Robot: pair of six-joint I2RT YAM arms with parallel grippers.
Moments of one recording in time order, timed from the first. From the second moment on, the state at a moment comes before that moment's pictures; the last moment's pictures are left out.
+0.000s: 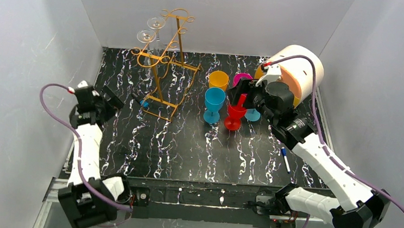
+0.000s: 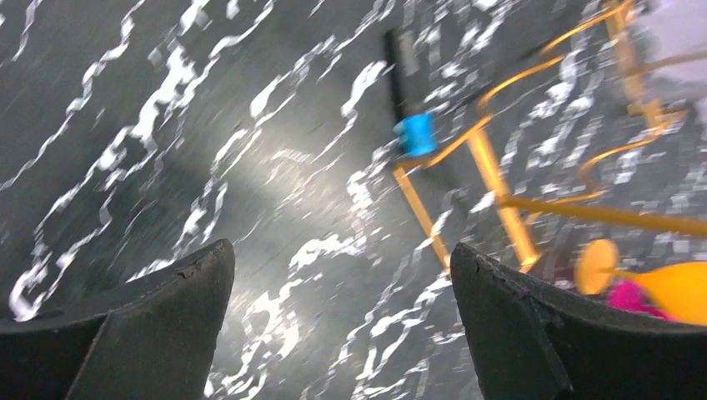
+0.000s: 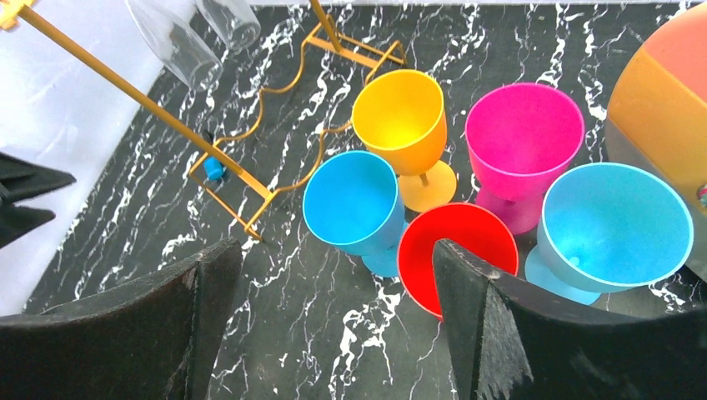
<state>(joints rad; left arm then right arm) 0.28 0.98 0.78 -0.56 0.00 -0.50 0.67 1.09 1.08 -0.26 0.15 0.38</state>
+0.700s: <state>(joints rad) 0.36 1.73 1.73 -0.32 0.67 -0.65 0.66 1.11 1.09 -0.25 0.21 0.41</state>
